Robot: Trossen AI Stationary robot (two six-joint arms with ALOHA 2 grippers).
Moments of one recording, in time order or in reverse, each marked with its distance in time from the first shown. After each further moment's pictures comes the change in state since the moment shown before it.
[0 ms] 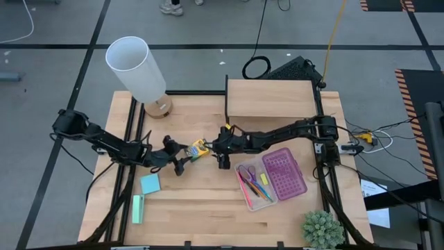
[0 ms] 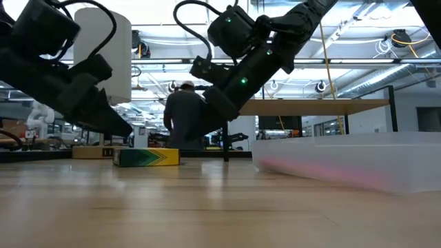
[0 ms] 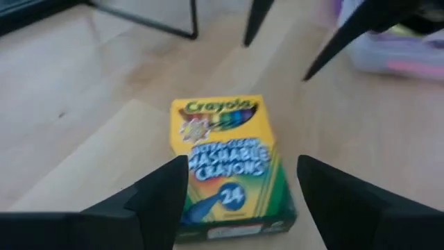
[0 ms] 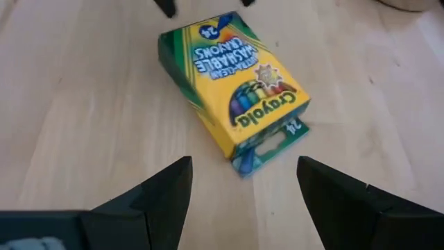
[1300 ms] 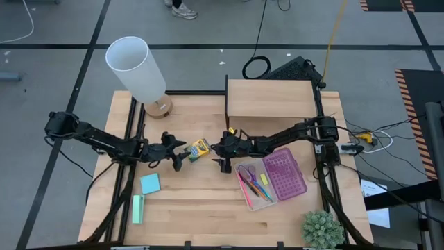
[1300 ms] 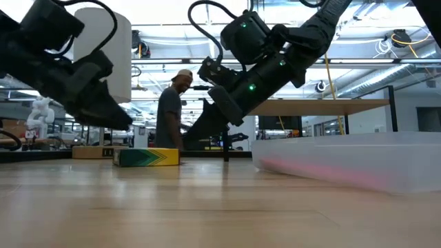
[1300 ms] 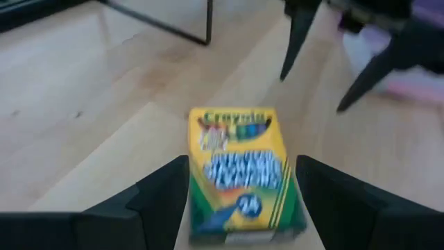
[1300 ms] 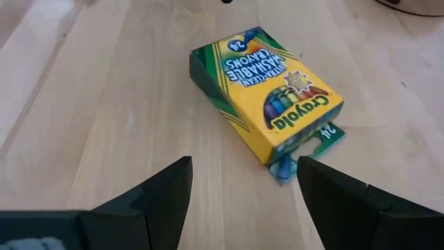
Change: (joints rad) left arm 0.094 -0.163 0.001 -0.127 0.091 -0.011; right arm 0.018 0.000 -0.136 0.253 -0.054 0.080
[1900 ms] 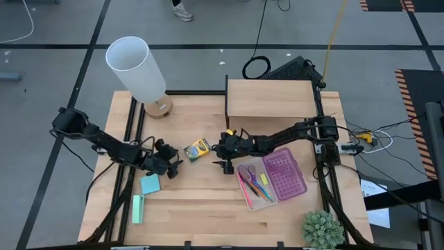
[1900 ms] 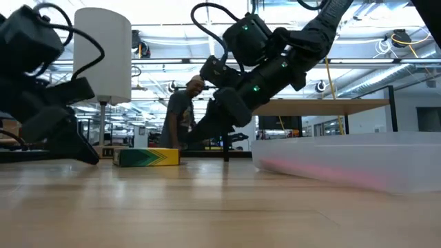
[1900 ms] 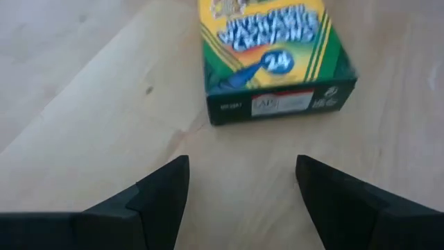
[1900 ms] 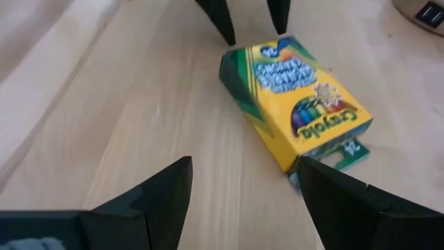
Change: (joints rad) left arm -0.189 0.136 -0.013 -0.221 -0.124 -0.151; right arm -0.009 0.000 -0.018 0.033 -0.108 -0.104
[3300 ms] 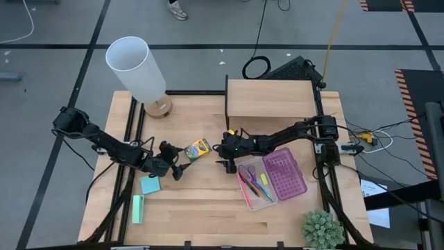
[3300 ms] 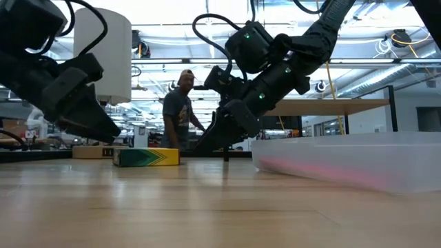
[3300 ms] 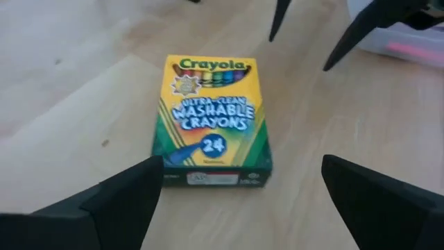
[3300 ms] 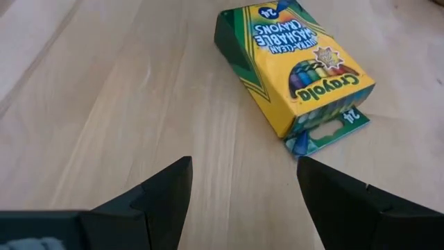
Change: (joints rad) left arm -0.041 0.008 0.078 0.088 -0.051 -0.104; right arm -0.016 0.000 -0.028 -0.031 0.003 -0.030
